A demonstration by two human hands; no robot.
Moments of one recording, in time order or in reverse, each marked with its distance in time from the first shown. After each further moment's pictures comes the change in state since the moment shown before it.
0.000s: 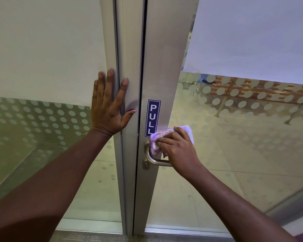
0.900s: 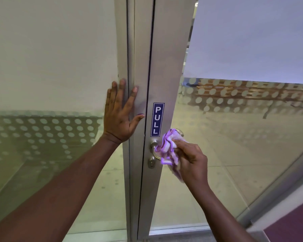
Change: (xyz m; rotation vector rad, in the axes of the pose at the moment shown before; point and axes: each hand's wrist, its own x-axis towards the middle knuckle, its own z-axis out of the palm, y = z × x) left_hand 0.003 0.006 -0.032 -0.293 -0.109 -0.053; right_hand -0.019 -0.095 -0.040 0.557 0.450 0.802
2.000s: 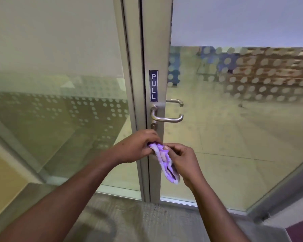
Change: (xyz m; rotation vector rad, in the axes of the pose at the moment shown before) left_hand -0.091 0.197 -0.125 -0.542 -0.858 -0.155; right_hand -0.094 0.007 -0.105 0.435 -0.539 0.532
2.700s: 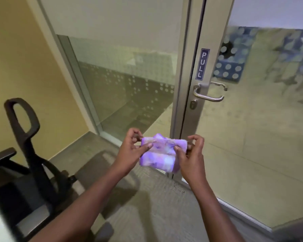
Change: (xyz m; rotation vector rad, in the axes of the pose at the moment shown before) left_hand -0.181 0.124 0.081 -0.641 0.847 -0.777; right_hand -0.131 0.037 0.003 -0.176 -0.128 -0.234
